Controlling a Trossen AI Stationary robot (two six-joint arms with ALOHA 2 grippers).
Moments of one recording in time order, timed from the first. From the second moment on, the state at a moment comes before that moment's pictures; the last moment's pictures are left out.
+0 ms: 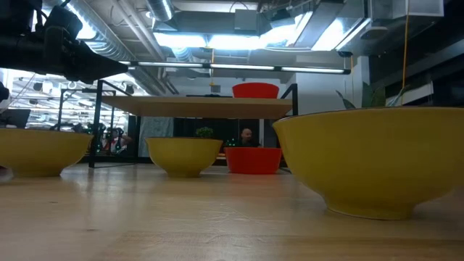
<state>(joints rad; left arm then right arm) 0.08 0.01 0.03 0.00 -0.27 0.09 0.88 1.89 1.30 -1.14 -0.11 1.60</state>
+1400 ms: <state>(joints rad) 0.08 0.01 0.03 0.00 -0.27 0.09 0.72 1.89 1.42 -1.06 -0.06 1.46</state>
